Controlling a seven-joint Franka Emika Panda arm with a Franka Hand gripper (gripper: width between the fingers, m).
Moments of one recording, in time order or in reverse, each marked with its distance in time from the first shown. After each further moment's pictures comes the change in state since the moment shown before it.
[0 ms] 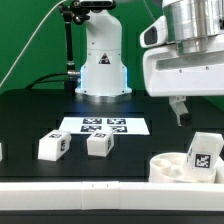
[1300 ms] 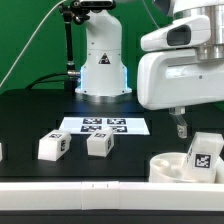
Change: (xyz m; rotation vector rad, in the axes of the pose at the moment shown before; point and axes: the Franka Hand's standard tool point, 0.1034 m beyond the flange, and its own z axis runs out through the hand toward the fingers) arm -0.012 -0.001 0.011 -0.062 -0.017 -1.123
